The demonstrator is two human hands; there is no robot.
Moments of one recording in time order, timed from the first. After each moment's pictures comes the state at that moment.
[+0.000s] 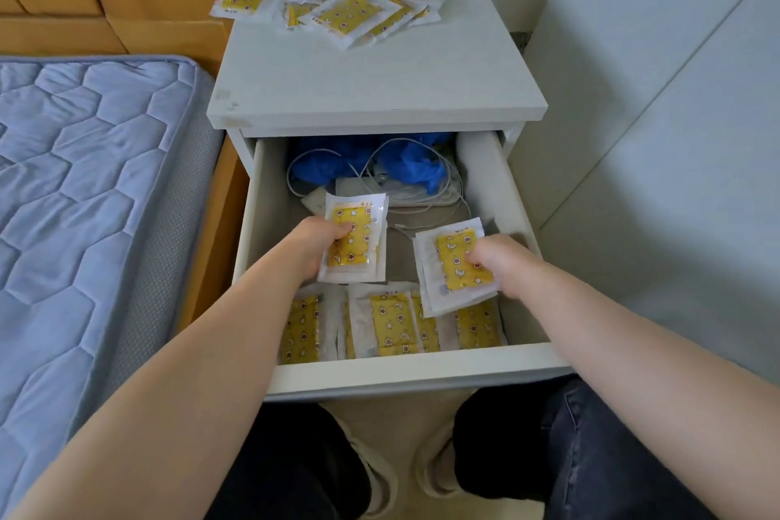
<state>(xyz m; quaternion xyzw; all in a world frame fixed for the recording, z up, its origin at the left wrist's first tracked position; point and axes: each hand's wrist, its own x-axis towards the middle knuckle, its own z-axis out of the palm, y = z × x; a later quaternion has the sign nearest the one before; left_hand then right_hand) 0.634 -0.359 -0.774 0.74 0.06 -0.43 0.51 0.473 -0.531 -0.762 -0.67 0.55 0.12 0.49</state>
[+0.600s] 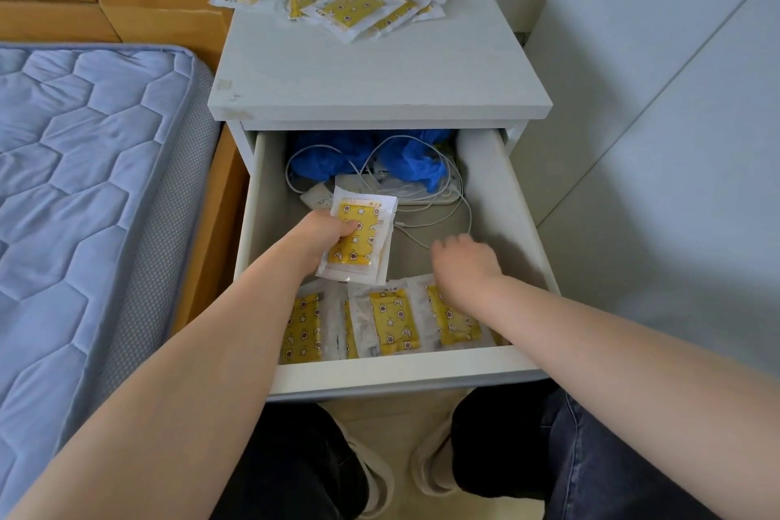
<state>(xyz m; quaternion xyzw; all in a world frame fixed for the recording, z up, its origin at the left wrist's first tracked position) 0.633 -0.361 -0.769 0.78 -0.02 -0.43 0.46 0.483 -0.484 -0.771 -0.95 0.21 0.24 -0.06</state>
